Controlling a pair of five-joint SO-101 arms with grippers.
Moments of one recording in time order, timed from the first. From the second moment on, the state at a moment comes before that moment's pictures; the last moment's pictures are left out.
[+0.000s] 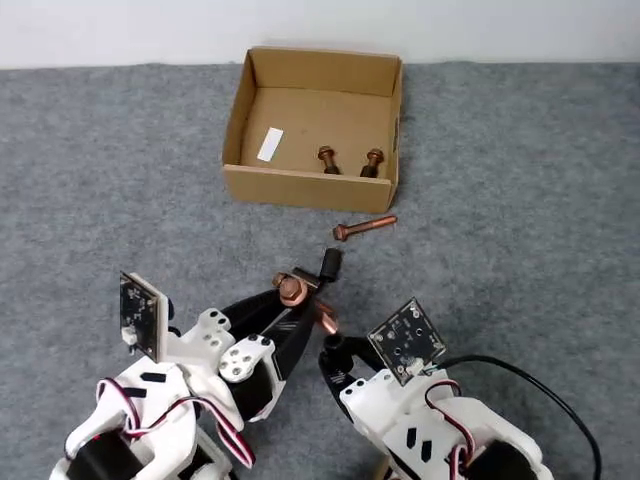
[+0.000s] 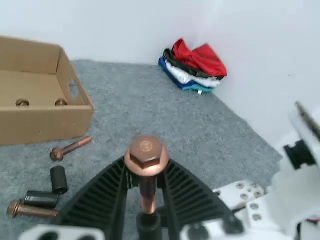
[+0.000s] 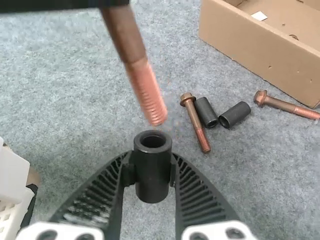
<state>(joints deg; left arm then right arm) 40.3 -92.9 58.9 63.0 34.5 -45.5 -104.1 65.8 80.9 -4.7</state>
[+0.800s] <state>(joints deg) 46.6 -93.3 62.3 65.3 34.2 -45.6 -103.2 66.0 79.8 -4.6</state>
